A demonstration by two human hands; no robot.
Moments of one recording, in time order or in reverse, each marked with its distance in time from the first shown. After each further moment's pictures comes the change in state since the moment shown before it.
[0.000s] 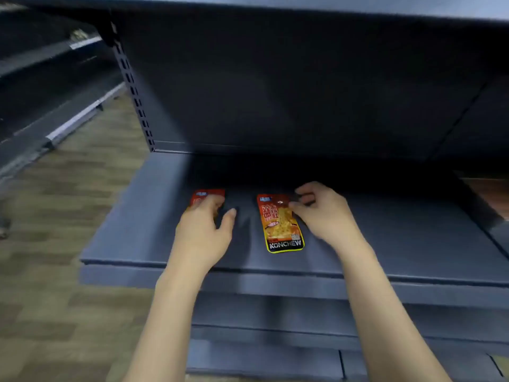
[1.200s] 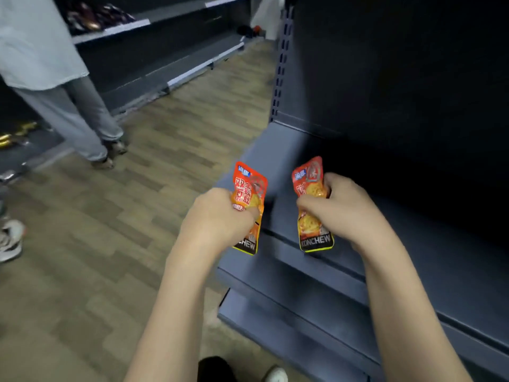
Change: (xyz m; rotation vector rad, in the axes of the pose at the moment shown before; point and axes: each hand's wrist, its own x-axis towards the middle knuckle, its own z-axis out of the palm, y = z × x) left_hand -0.039 -0.063 -0.108 -0.003 -0.008 -0.560; right_hand -0.020 -0.123 0.090 -0.070 -0.369 -0.163
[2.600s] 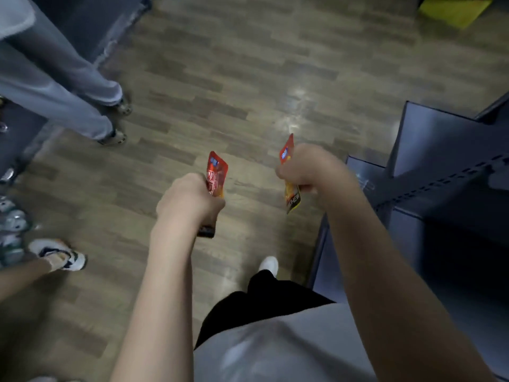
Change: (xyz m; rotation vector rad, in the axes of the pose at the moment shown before) left_hand 0.421 -0.244 -0.184 0.441 -0.242 -0.223; right_hand 0.350 -0.227 0.330 -0.316 -0.494 0.285
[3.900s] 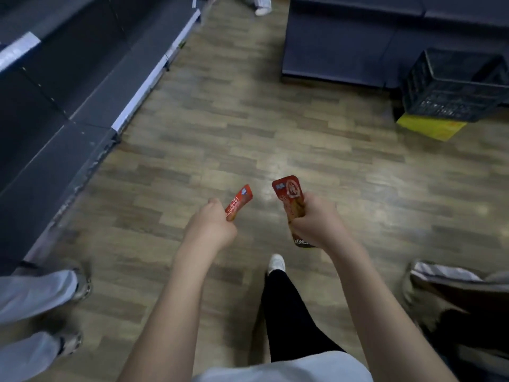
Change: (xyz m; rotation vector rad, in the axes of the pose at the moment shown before) left_hand 0.648 0.353 -0.297 -0.018 -0.003 0.244; right_hand 0.564 -0.154 -0.424 0.310 0.352 0.028
